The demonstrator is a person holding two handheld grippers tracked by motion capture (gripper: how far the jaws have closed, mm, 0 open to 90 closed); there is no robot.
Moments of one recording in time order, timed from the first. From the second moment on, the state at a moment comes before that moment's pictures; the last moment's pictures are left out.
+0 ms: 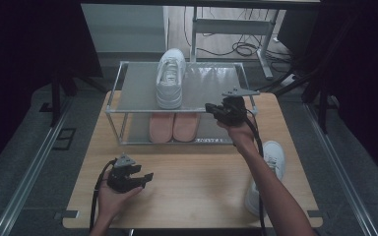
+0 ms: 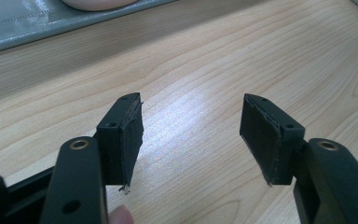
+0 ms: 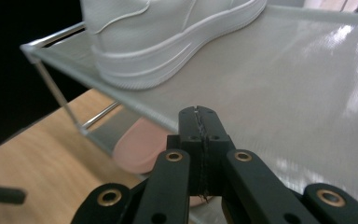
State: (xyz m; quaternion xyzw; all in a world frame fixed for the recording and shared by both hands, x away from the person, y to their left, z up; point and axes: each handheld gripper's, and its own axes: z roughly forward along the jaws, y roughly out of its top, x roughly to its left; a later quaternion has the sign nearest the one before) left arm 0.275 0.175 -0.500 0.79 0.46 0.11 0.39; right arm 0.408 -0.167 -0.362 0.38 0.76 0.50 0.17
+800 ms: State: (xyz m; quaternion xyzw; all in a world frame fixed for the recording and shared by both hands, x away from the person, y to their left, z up) left arm 0.275 0.173 -0.499 0.79 0.46 0.11 0.39; right arm 0.311 -0.235 -0.405 0.36 0.78 0.48 0.18
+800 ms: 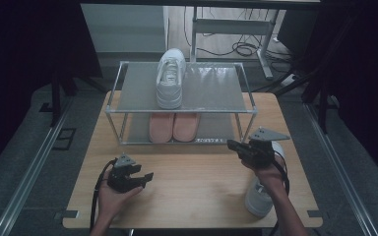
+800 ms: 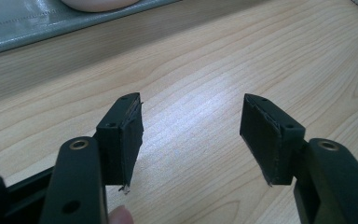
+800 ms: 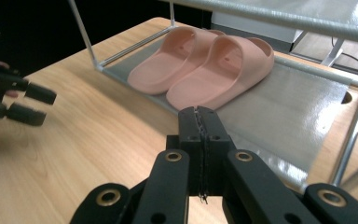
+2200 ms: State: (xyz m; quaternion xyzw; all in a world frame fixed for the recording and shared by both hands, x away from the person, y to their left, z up) left arm 0.275 0.170 -0.502 0.80 0.45 0.10 0.38; right arm 0.224 -0.261 -0.449 0.38 0.79 0.44 0.18
